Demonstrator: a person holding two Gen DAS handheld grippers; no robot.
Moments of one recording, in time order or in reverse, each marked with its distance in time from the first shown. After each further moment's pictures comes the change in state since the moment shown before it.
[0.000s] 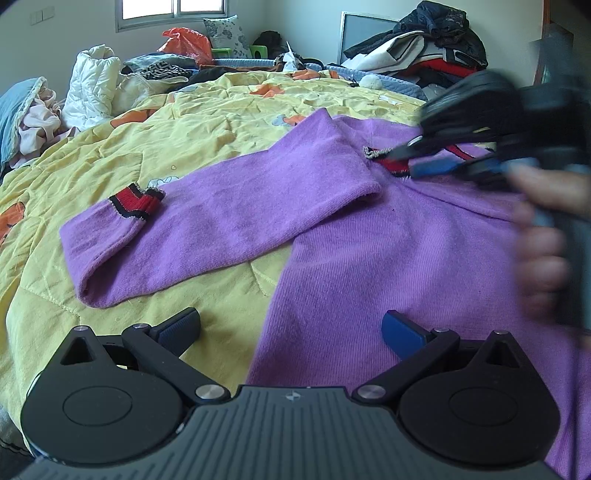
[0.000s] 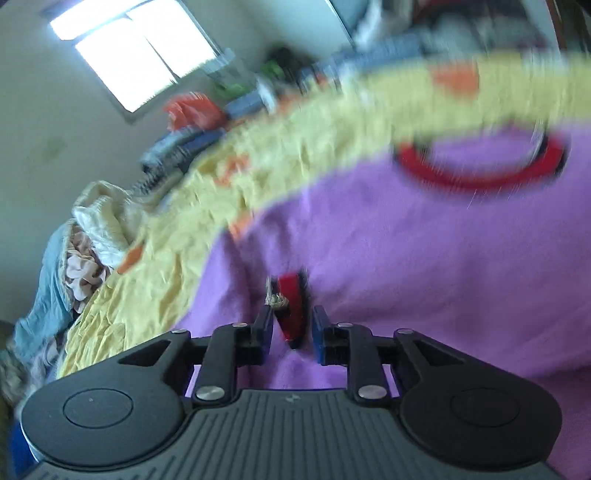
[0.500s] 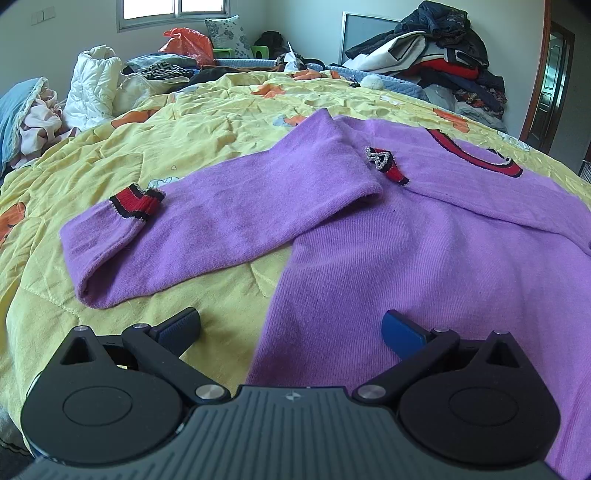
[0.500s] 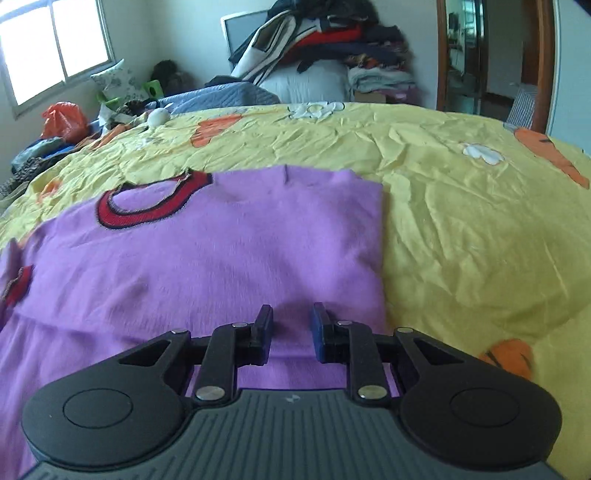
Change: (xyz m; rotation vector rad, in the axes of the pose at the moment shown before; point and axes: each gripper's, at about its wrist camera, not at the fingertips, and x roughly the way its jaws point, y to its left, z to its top) left arm 0.001 -0.001 0.001 -0.001 0.000 0.002; right arm -0.145 -0.197 -0.001 -0.011 -0.029 -0.451
